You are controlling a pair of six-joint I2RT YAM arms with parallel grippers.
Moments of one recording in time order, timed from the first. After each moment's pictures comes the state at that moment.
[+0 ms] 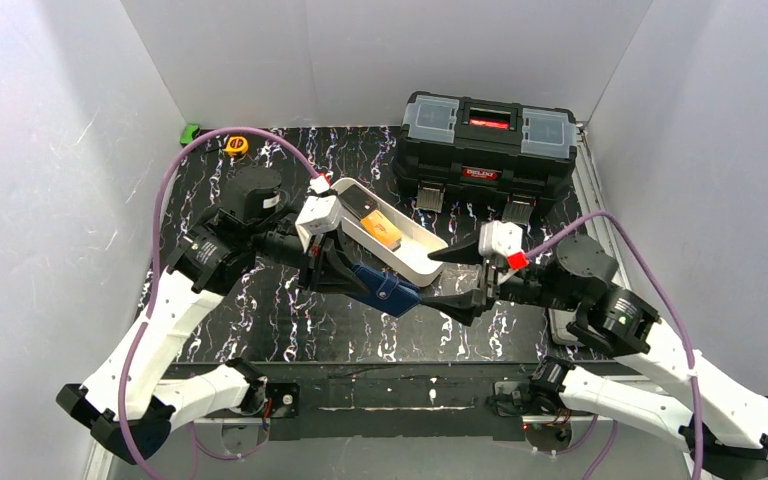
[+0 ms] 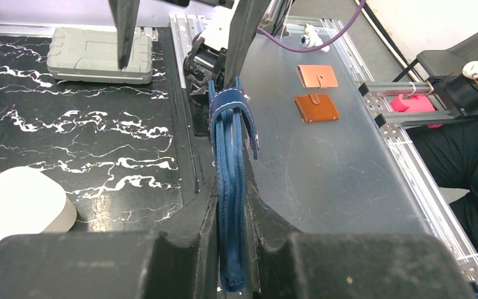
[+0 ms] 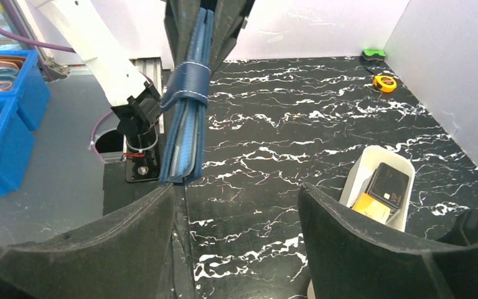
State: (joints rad) left arm -0.60 1.04 1.34 -0.77 1.21 0.22; right arm 0.98 0.70 0.98 -0.28 -0.42 -0.09
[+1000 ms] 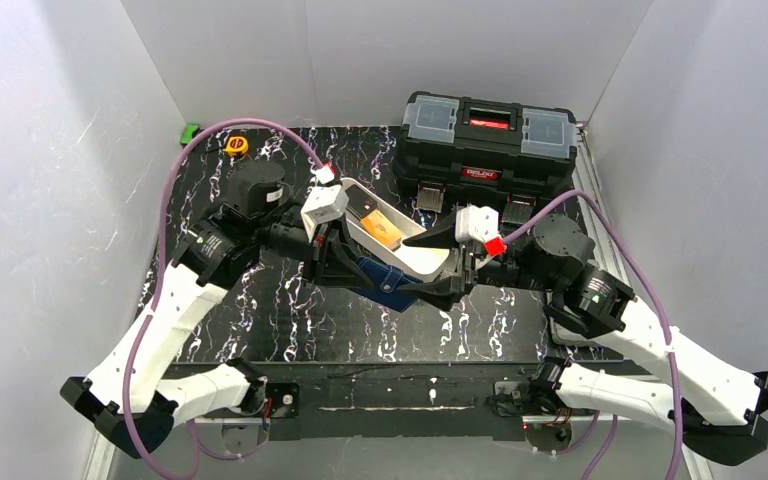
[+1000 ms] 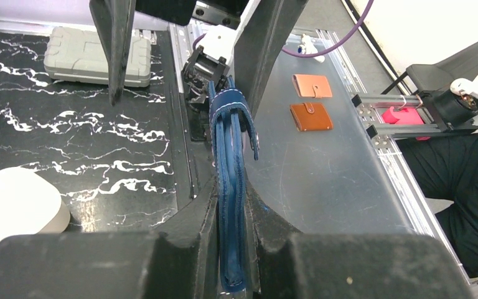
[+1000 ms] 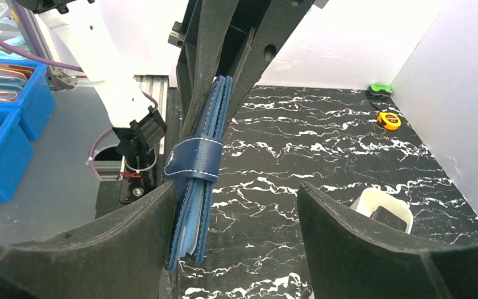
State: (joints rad) left arm -0.60 1.08 1.35 -0.73 1.20 0.14; right arm 0.99 0.85 1.08 -0.20 -0.48 -0.13
